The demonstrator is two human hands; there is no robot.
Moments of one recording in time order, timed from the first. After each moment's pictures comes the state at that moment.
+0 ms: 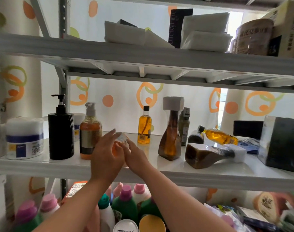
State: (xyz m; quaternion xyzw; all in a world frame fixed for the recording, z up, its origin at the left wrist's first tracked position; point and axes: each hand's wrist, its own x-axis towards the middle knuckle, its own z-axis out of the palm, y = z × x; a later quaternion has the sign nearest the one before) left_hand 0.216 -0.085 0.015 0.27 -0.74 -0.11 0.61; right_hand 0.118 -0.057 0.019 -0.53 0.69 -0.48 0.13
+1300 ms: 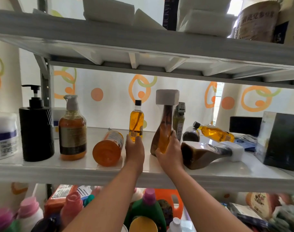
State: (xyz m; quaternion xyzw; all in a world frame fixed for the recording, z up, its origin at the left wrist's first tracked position) left_hand 0.083 -0.078 0.019 0.31 -0.58 -0.58 0.47; right_hand 0.004 -0.010 0.004 -0.38 0.76 -0.52 -0.11
